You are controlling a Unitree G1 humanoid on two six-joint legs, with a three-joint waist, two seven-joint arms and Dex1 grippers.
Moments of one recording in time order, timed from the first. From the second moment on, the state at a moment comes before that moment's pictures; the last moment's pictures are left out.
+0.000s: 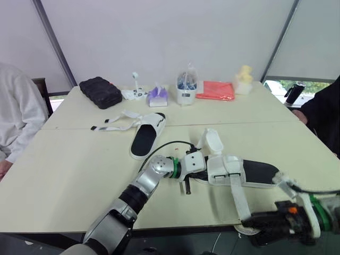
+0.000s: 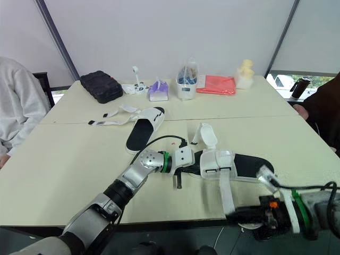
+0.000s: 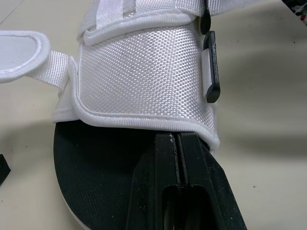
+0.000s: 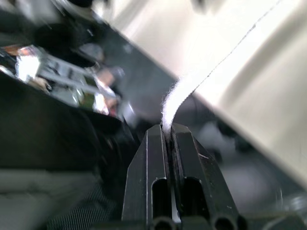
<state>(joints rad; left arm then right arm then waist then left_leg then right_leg) -0.71 0.07 -0.46 0.56 0.09 -0.01 -0.94 0.11 -1.06 -0.40 -0.42 0.98 1.15 1.23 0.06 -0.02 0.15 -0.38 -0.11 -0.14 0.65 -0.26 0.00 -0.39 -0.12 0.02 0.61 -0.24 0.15</state>
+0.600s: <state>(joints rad) -0.71 0.07 -0.46 0.56 0.10 -0.03 -0.94 -0.44 -0.76 -0.36 0.12 1.08 1.26 0.84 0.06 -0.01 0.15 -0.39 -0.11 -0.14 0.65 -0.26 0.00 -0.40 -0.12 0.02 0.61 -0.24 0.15</state>
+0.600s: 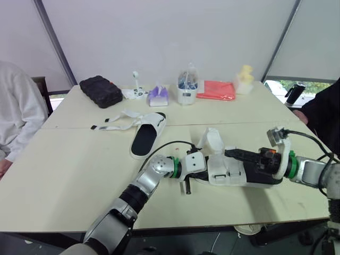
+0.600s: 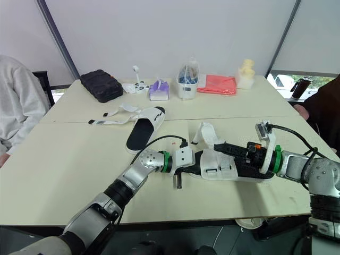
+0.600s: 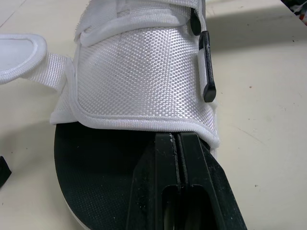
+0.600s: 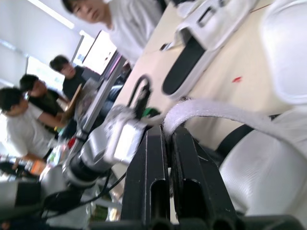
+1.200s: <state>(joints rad) -0.70 0.08 -0.45 0.55 0.10 -0.03 -0.94 -0.74 -0.87 0.04 0.31 0.51 0.74 1.06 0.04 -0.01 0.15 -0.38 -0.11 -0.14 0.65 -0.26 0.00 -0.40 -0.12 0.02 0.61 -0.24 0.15</state>
